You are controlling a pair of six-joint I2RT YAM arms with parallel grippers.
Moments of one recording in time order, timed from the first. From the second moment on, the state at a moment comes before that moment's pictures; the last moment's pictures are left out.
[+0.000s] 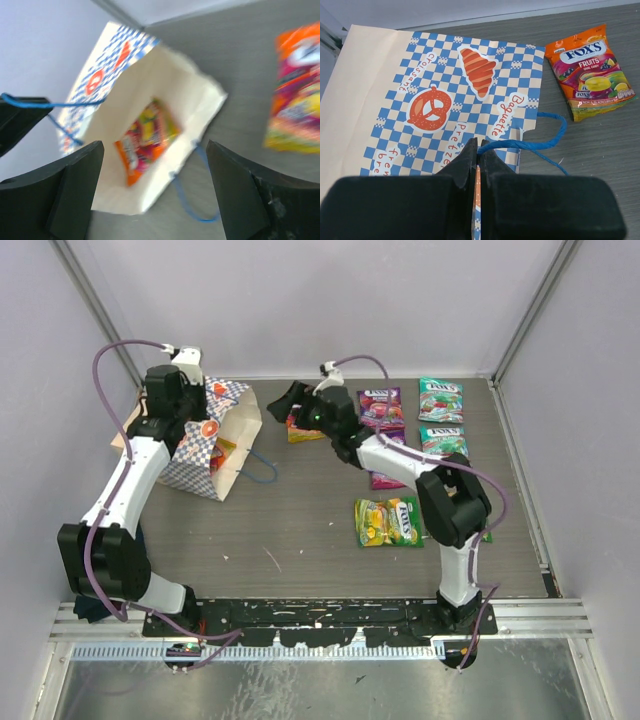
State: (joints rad) left arm -0.09 1.46 1.32 -0.28 0.02 0.04; right arm 0.62 1.94 1.45 0.31 -0.08 0.69
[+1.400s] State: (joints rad) left arm -0.09 1.42 1.28 -0.27 0.02 0.06; right arm 0.90 2.63 2.05 0.19 0.03 1.33
